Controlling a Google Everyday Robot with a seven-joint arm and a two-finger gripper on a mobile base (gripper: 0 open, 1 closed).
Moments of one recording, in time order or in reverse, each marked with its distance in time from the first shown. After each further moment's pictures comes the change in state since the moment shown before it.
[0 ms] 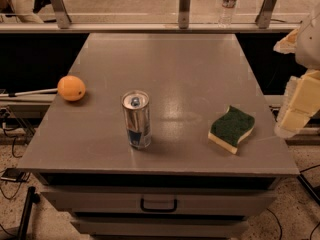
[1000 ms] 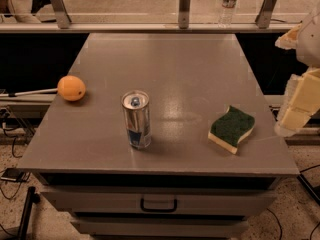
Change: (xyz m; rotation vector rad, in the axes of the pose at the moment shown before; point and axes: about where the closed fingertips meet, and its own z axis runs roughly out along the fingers) arm -0.002 -0.001 -0.004 0.019 -0.006 -0.002
